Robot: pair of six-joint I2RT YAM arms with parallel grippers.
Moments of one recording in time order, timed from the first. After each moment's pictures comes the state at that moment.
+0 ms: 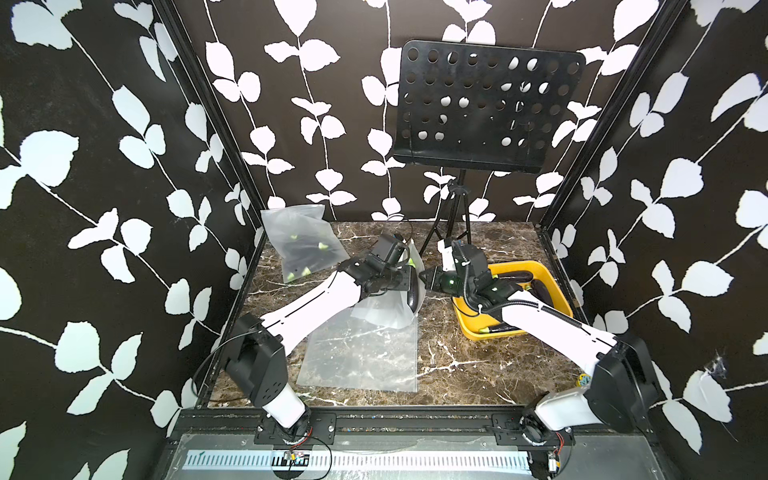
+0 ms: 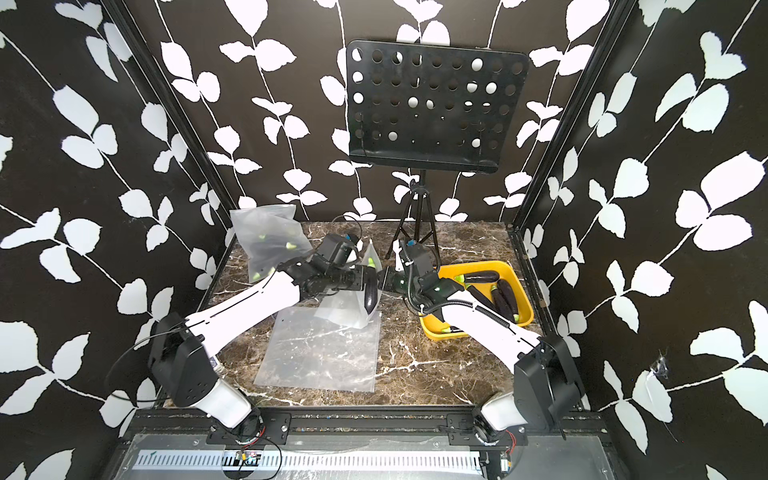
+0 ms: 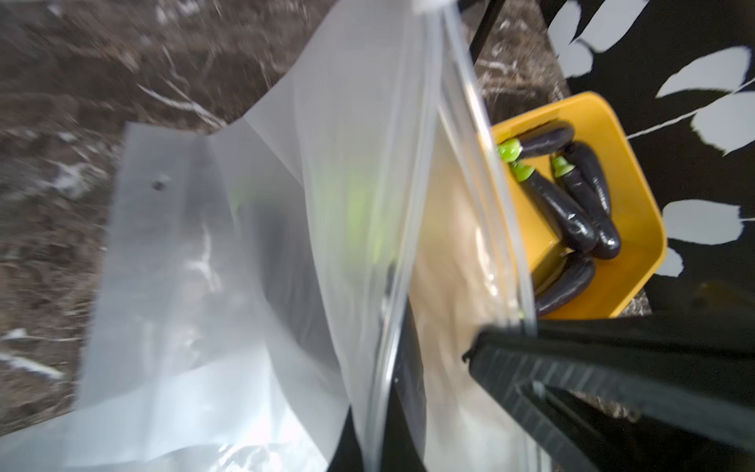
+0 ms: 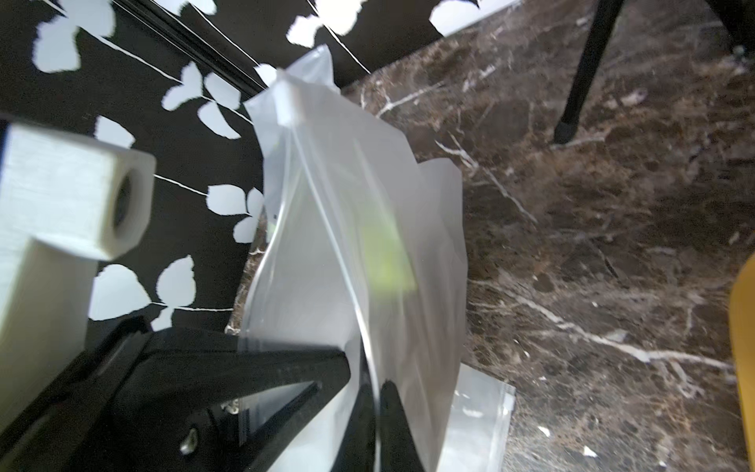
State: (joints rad) left arm -0.73 1.56 1.37 -0.58 0.04 -0.47; right arm 0.64 1.43 1.10 -0.18 -0.19 0.68
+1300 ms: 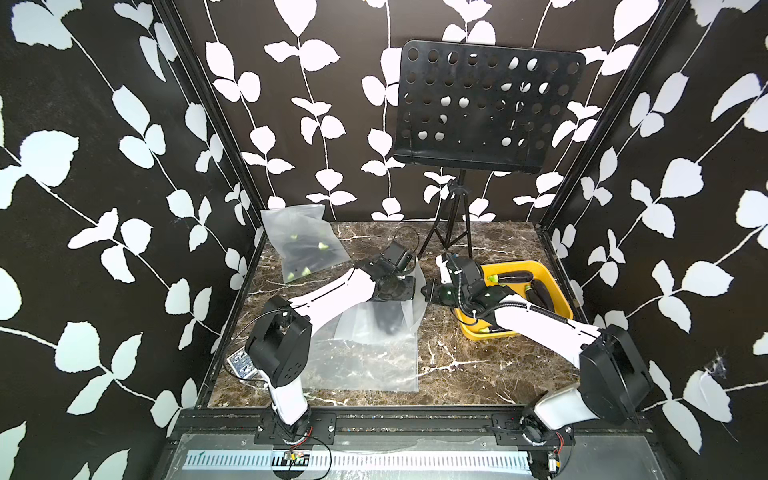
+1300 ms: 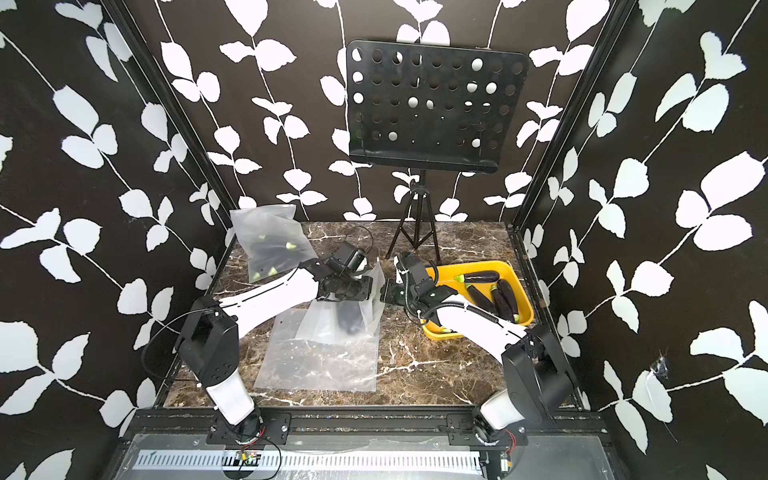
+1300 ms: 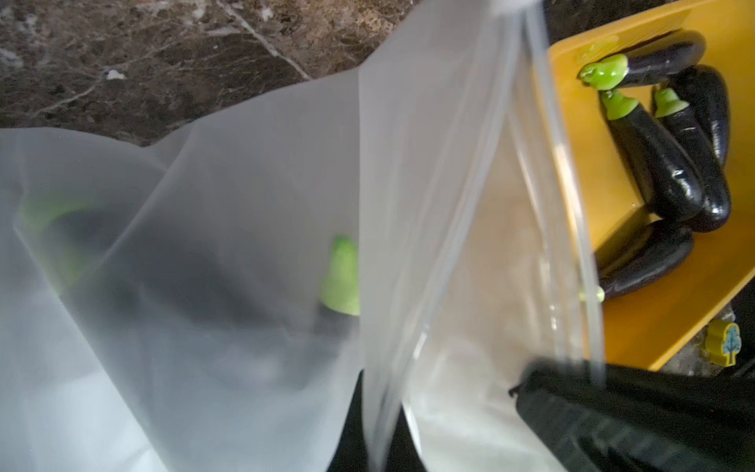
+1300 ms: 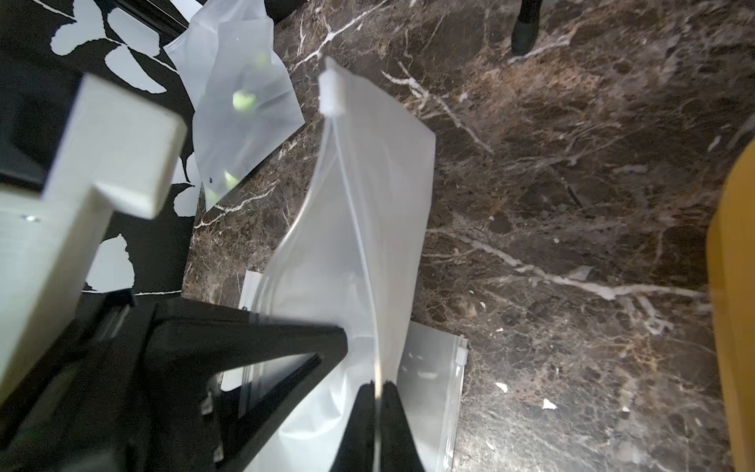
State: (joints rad) left arm -0.73 1.75 1.38 -0.62 0.09 -0.52; right arm 0.63 1.49 0.99 -0.19 -0.18 0.71
